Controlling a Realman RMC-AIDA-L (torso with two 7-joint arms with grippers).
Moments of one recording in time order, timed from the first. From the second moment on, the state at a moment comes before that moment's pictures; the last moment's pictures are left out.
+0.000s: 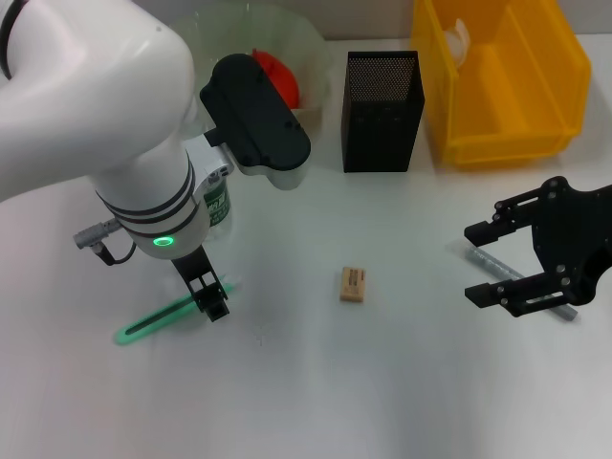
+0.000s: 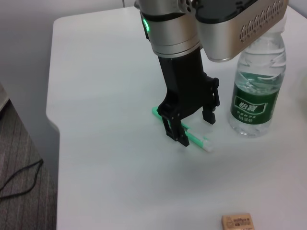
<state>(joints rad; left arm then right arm) -0.74 -2.08 1.90 1.27 2.76 1.51 -2.78 0.41 2.08 -1.04 -1.50 -2.16 -1.88 1.80</state>
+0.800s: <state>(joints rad) -0.74 -2.08 1.90 1.23 2.74 1.50 -2.77 0.41 2.08 -1.04 -1.49 -2.17 -1.88 1.80</state>
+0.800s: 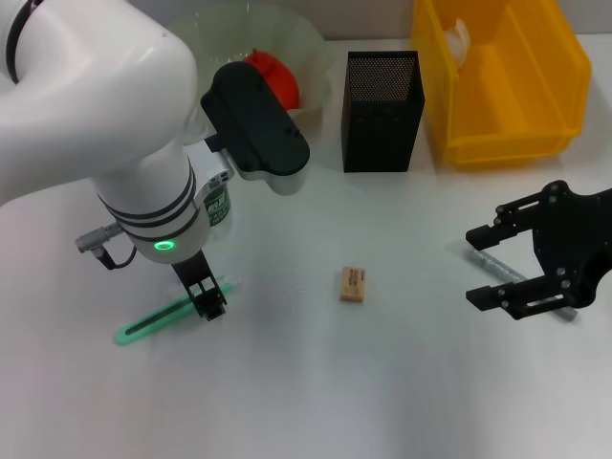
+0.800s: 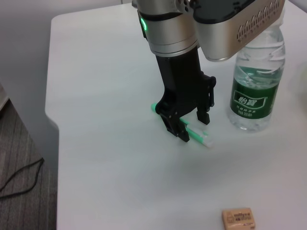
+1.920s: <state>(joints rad) -0.53 -2.07 1.76 1.65 2.69 1.58 -2.70 0.36 2.08 -0.92 -1.51 -2.16 -1.88 1.81</state>
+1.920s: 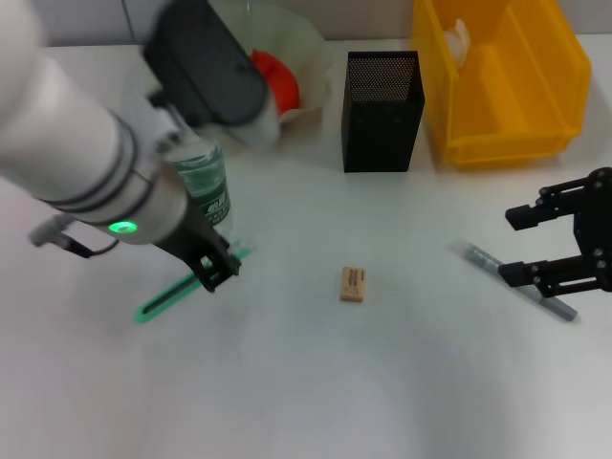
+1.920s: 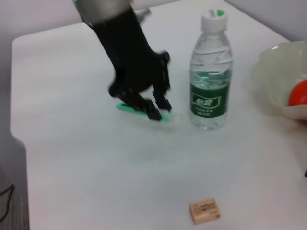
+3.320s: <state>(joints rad) -0.43 -2.08 1.52 1.26 1.49 0.84 -1.92 0.24 2.08 -0.73 -1.31 -2.07 -1.85 1.73</state>
